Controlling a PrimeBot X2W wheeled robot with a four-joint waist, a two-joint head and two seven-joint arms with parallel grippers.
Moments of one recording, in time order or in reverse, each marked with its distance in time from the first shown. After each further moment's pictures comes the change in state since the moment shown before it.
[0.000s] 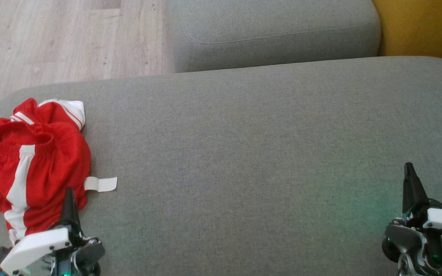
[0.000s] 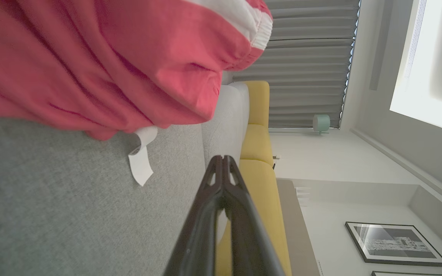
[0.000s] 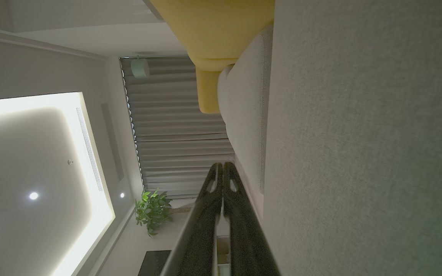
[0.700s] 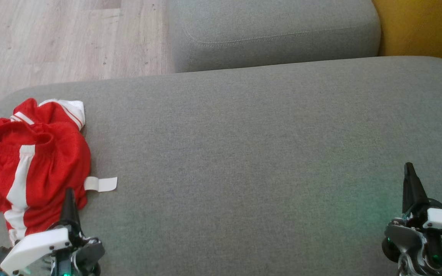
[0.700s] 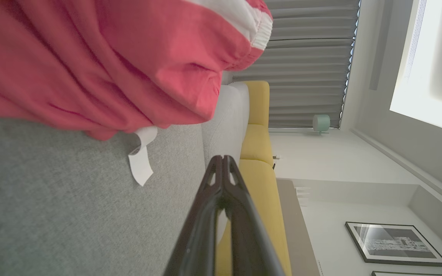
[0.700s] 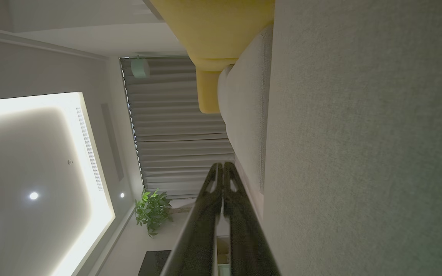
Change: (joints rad) left arm 0.000 0.000 0.000 0.000 0.000 0.000 0.000; right arm 0.000 0.000 0.000 0.000 0.000 0.000 0.000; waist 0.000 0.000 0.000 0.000
